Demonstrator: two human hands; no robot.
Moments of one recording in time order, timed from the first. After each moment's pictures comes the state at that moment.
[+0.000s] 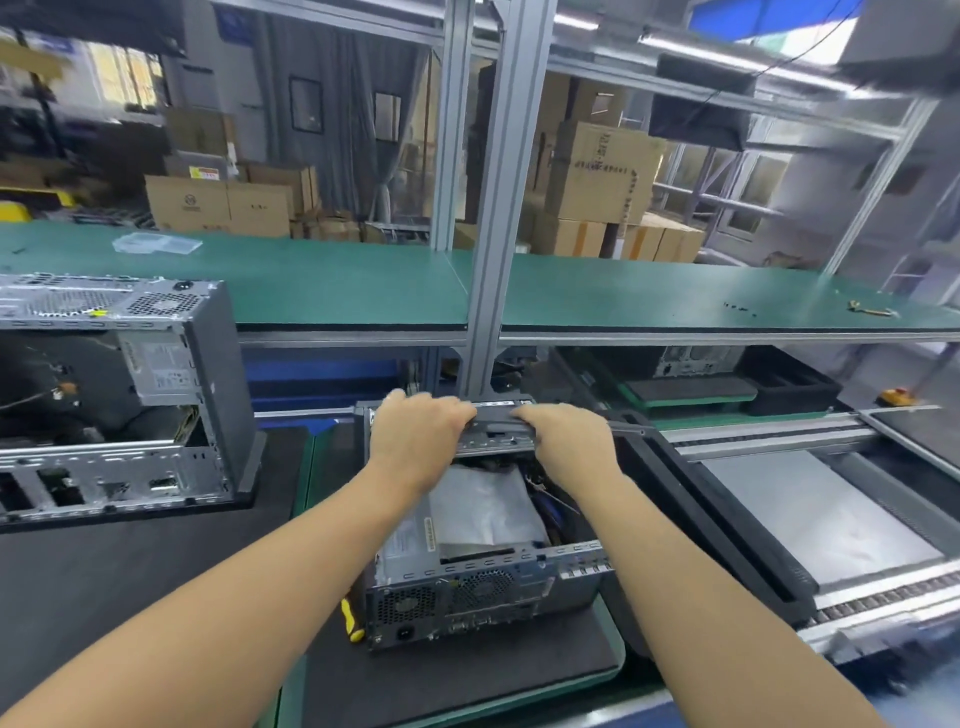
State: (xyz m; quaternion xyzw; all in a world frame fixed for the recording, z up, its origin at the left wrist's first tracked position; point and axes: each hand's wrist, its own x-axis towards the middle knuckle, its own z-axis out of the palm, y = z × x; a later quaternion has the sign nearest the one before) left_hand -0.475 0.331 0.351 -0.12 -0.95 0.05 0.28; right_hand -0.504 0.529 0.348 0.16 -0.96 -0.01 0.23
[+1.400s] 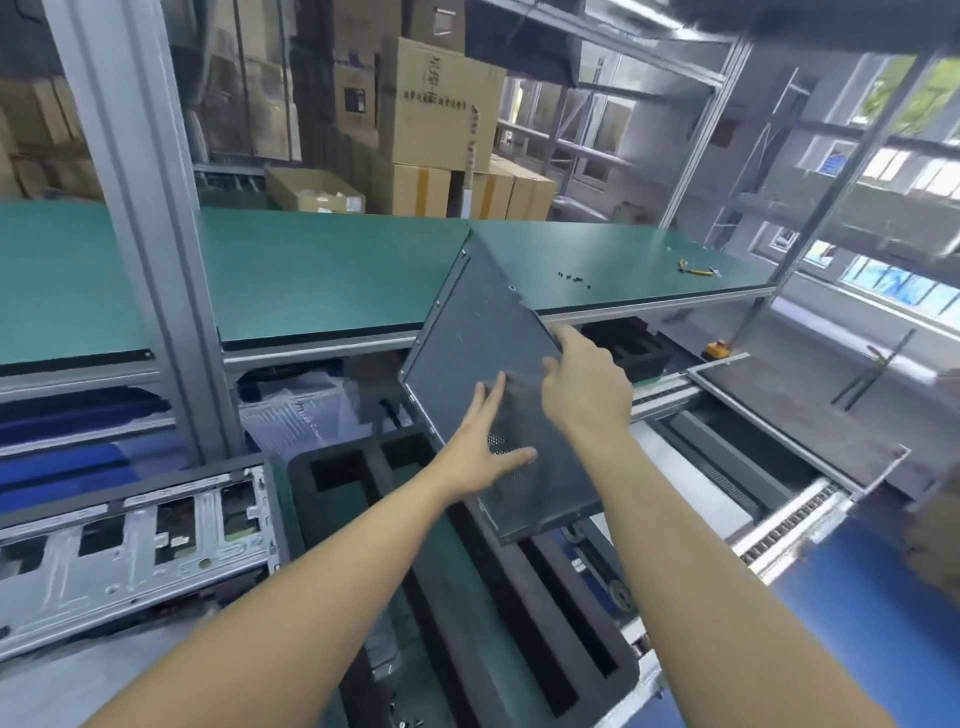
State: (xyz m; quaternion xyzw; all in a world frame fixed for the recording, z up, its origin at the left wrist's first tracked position) left_hand -0.748 0.736 0.293 -0.25 -0.80 -0.54 -0.12; right_hand -0.710 0.859 0.406 -0.13 -0.94 0.13 0.27
